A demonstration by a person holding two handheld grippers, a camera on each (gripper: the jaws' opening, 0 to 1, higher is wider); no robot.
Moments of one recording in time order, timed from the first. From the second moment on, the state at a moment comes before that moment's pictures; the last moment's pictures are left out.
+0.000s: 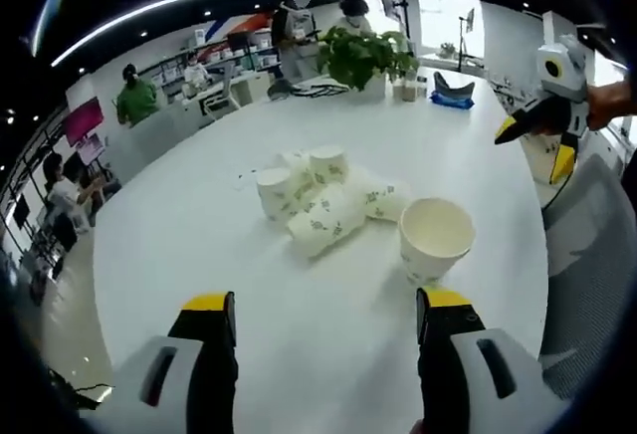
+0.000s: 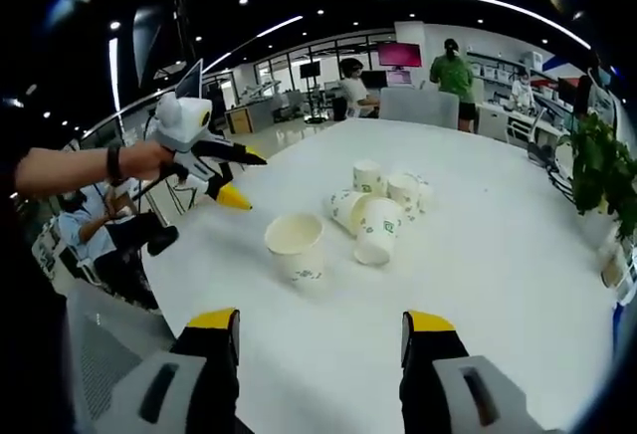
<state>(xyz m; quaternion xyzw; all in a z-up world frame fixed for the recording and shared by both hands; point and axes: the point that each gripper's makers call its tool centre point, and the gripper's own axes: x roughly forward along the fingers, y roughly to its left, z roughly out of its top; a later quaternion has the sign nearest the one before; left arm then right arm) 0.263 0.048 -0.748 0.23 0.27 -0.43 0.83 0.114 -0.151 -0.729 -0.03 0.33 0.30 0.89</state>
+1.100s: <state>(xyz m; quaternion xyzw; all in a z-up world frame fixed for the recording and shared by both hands) 0.302 -0.036 -0.794 0.44 0.23 -0.54 0.68 0.082 -0.162 -0.741 -0.02 0.34 0.29 0.89</state>
